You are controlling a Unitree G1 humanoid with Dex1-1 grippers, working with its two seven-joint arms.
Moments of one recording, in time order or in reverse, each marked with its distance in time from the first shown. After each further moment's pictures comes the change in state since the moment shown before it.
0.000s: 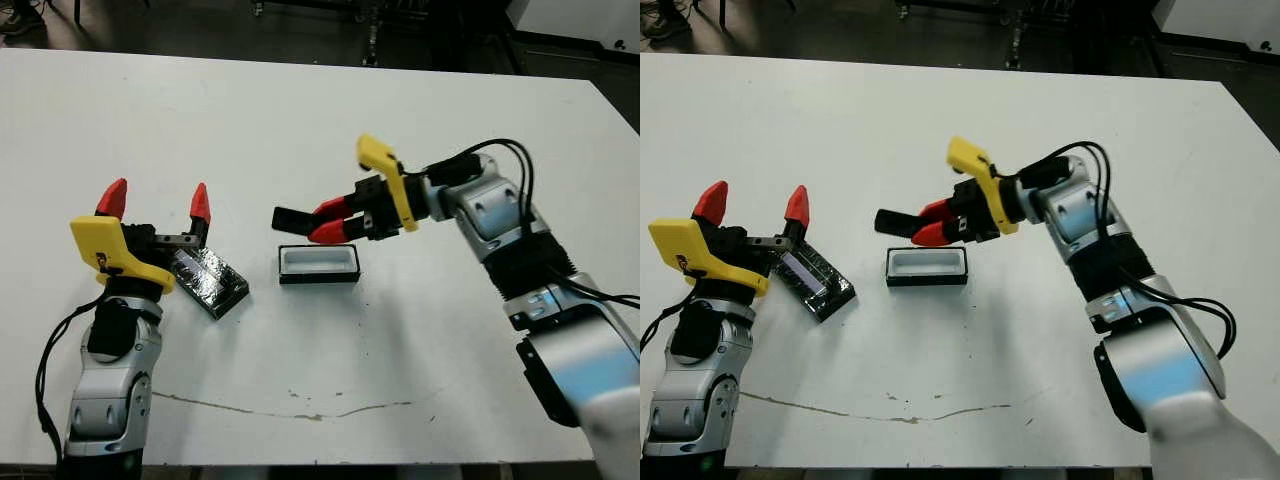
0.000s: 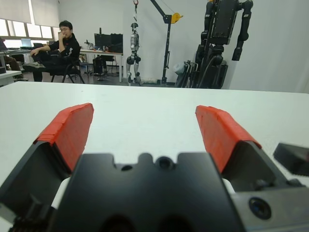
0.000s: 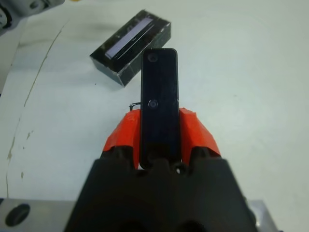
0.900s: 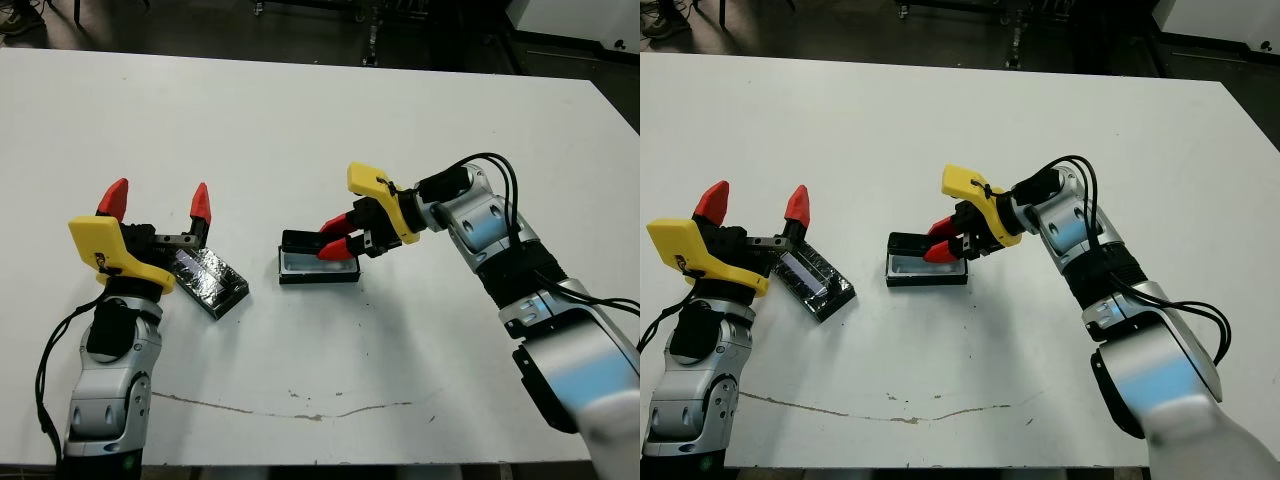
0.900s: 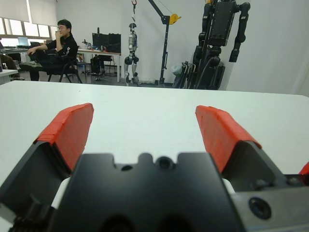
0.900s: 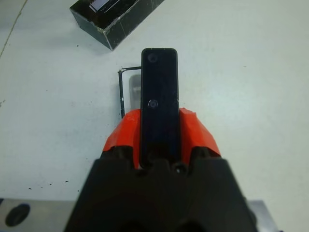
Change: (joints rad) left arm 0.000 0.000 0.001 0.000 -0.010 0.000 -0.008; right arm 0.029 0.001 0.011 0.054 -0.107 -0.097 -0.014
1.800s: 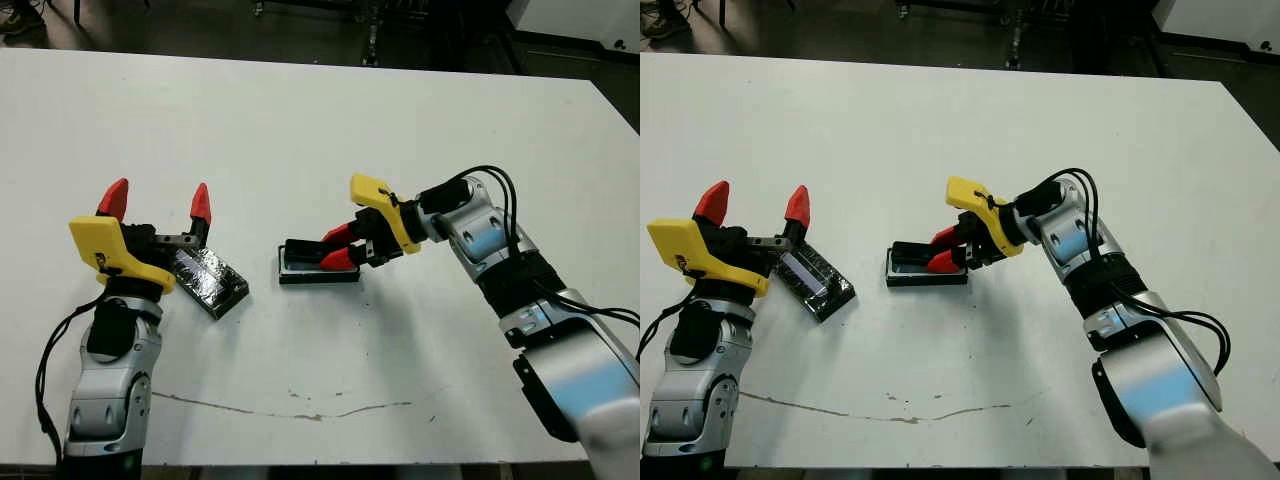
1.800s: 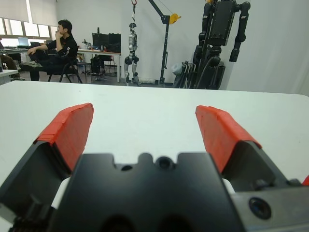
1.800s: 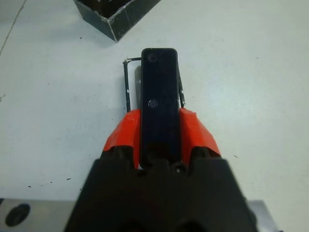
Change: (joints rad) left arm 0.001 0.000 0.000 -0.001 0.003 0.000 0.001; right arm 0.037 0.000 -0.001 0.003 -0.004 -0.033 0.013
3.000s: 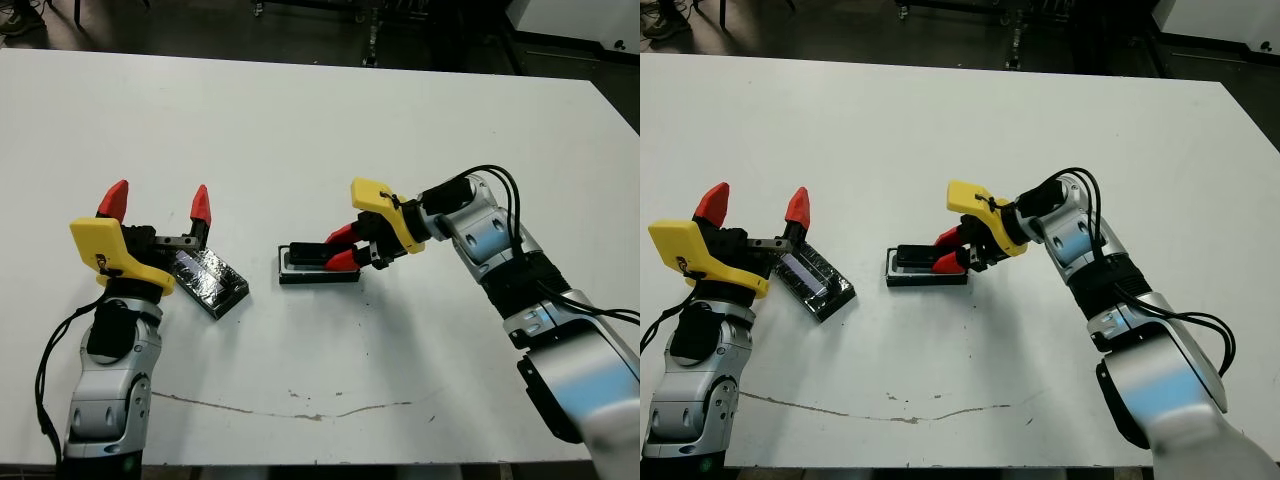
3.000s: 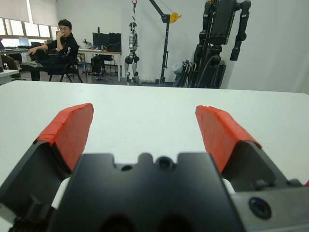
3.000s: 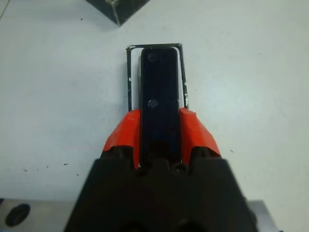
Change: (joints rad) left arm 0.005 -0.001 -0.002 0.000 0.006 -0.001 0.000; right arm -0.010 -0.018 0.023 -0.013 -0.058 -0.050 0.026
